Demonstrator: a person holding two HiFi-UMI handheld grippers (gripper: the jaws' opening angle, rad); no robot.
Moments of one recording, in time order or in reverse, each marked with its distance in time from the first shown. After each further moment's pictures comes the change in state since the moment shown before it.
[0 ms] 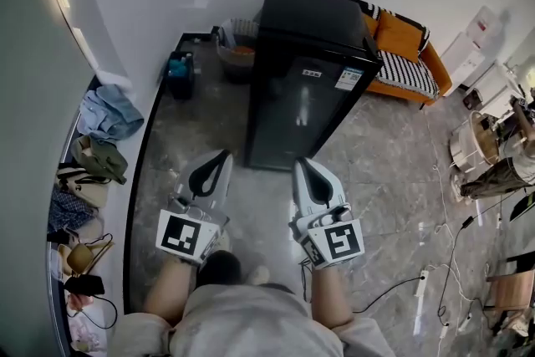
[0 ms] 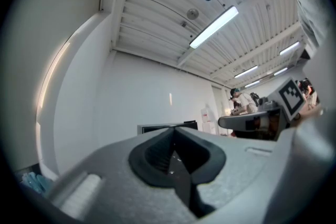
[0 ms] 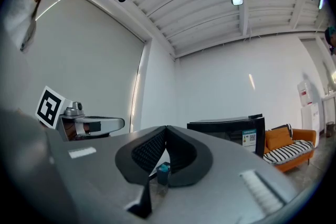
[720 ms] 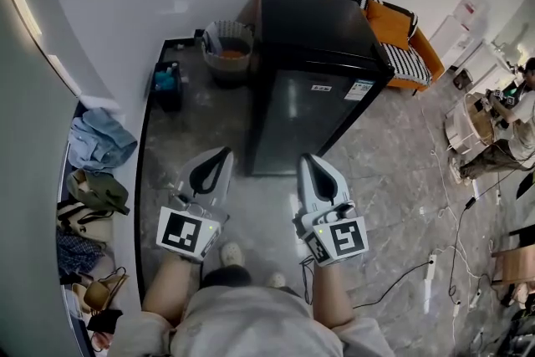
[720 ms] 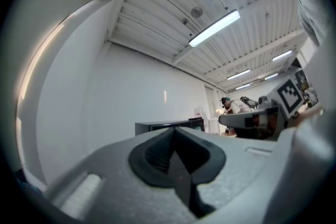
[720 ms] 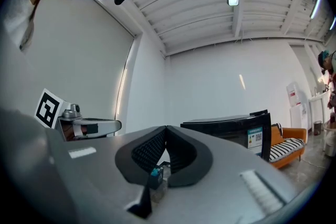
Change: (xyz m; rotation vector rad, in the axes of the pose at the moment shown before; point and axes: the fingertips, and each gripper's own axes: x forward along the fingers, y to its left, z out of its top) left arm 0.069 0.111 -0.027 -0.019 0.011 -0.125; right arm 0.113 -0.023 -0.021 -0.007 0.011 -0.148
